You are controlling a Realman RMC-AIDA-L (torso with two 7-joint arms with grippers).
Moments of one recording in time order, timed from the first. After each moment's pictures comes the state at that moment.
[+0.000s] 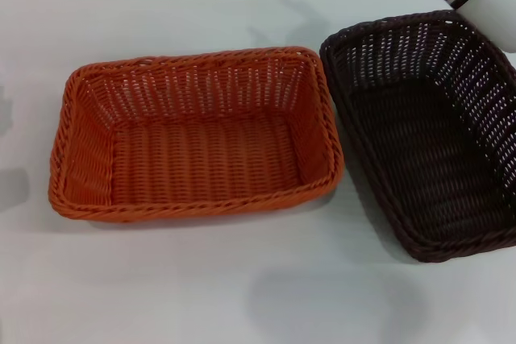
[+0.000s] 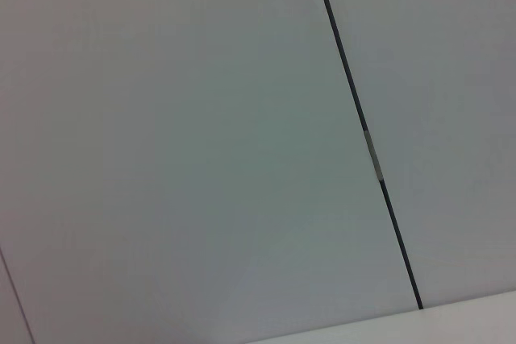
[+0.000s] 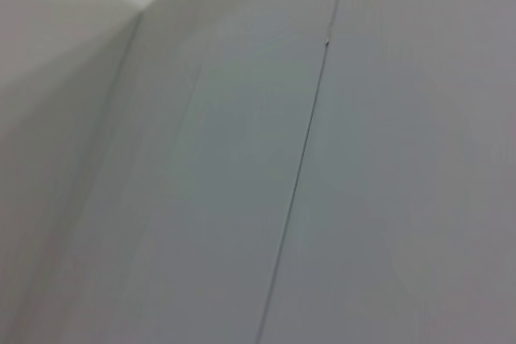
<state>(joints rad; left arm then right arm) -0.30 -2.07 1.78 0.25 -0.67 1.00 0.29 0.77 2.09 -1.67 -0.60 2.84 1.02 -2.71</state>
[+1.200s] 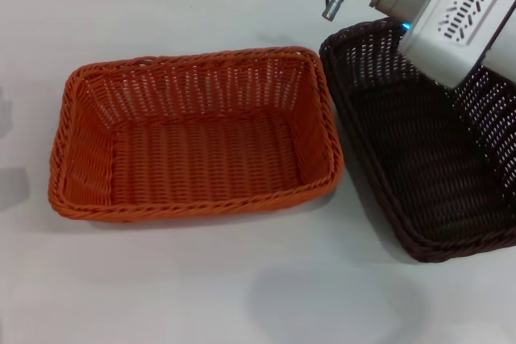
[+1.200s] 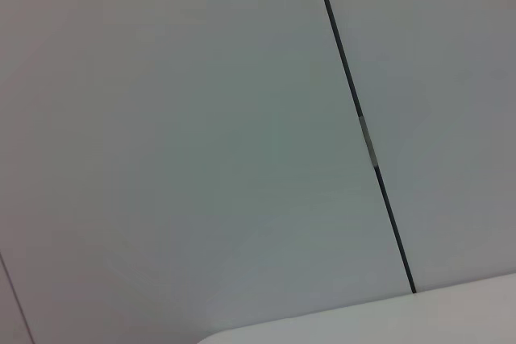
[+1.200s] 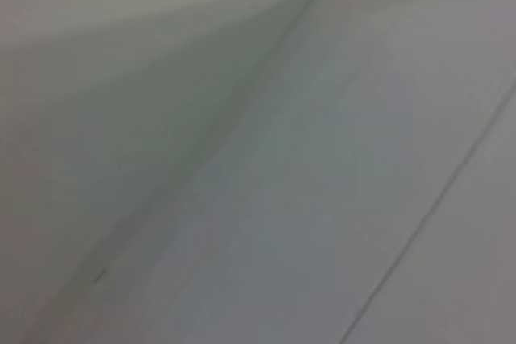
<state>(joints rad) -0.30 -2.07 1.78 0.25 -0.67 0.97 0.29 0.69 2.09 -1.61 -0.65 2.47 1.11 -2.89</state>
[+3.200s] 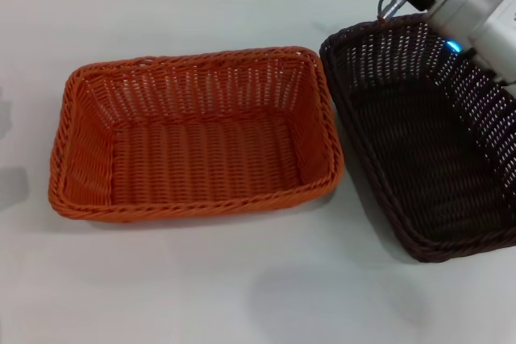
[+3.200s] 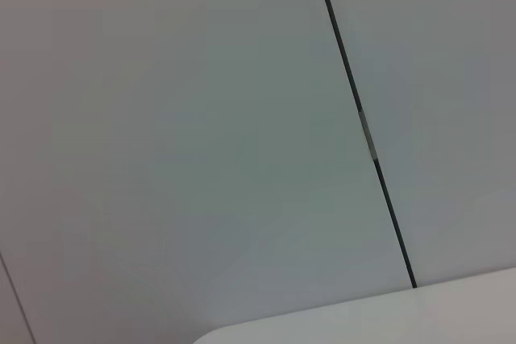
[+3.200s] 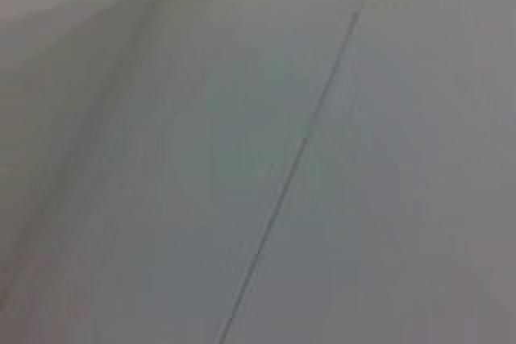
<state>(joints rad) -0.31 -2.07 1.78 0.25 -0.67 0.96 0.29 0.66 2.08 -1.61 -0.45 2.73 1.23 -2.88</state>
